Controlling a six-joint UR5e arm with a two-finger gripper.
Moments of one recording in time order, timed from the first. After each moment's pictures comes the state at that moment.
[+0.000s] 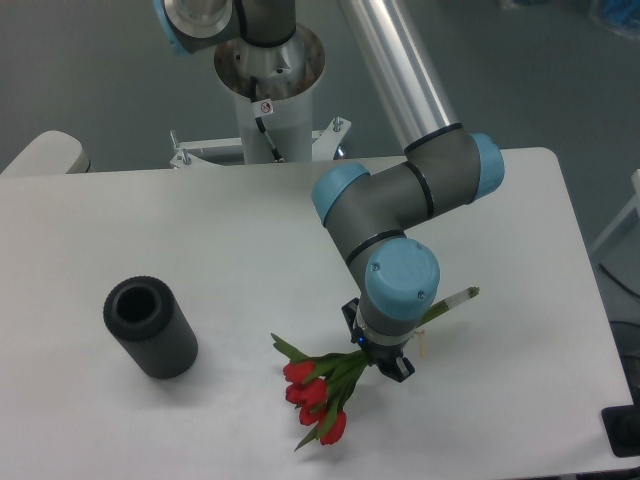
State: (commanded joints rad) arm 2.43 -2.18 -1.34 -1.22 1.56 1.38
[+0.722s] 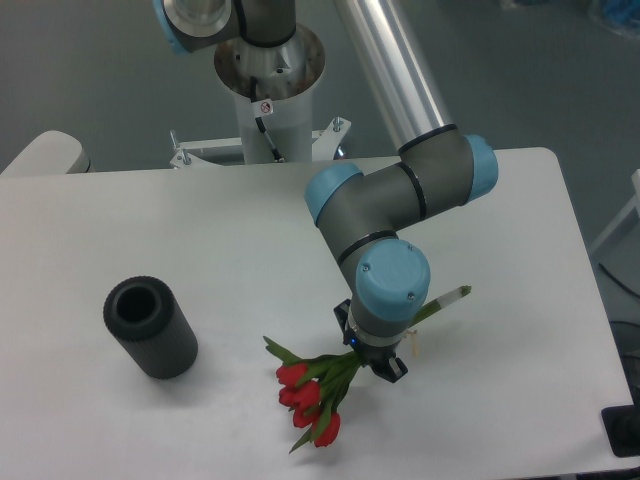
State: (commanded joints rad) arm 2.40 -2.17 -1.36 -1.23 1.54 1.24
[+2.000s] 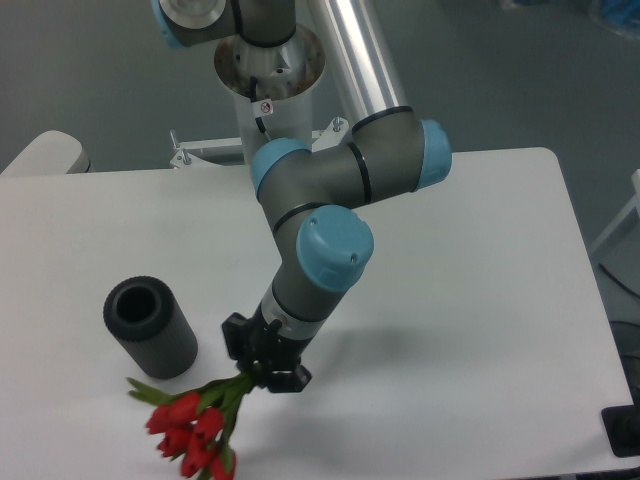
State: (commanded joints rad) arm 2.34 -2.07 -1.39 -1.08 0.91 0.91
